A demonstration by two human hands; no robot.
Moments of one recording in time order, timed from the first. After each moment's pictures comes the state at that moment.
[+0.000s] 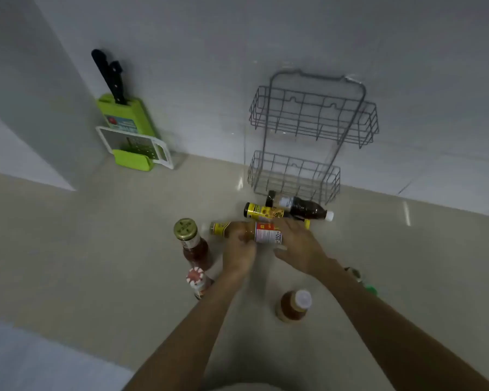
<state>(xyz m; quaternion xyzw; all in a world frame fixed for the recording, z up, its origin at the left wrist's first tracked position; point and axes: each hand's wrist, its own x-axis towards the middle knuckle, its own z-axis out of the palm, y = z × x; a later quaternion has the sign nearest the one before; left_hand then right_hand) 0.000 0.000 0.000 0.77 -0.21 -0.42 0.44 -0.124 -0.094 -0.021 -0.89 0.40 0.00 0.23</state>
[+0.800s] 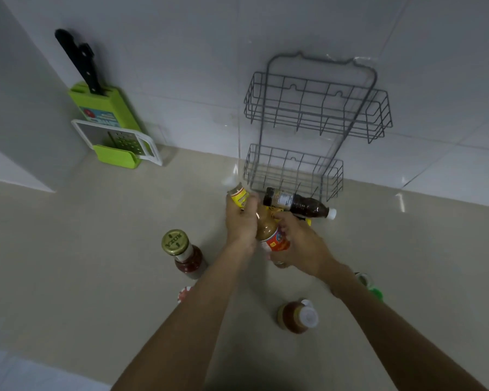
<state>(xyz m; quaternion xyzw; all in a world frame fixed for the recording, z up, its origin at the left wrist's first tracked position) 0.023 -0.079 -0.004 0.63 -0.12 -0.42 0.65 -0.120 -0.108 -0.024 -0.82 0.42 -0.08 0.37</state>
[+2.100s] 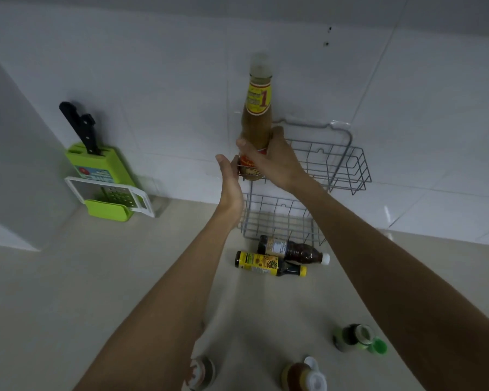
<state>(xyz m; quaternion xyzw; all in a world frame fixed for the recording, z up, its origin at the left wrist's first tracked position) 0.041 -0.190 0.088 0.53 -0.28 -0.52 0.61 -0.042 -0.243 0.140 -0.73 0.51 -0.30 0.34</state>
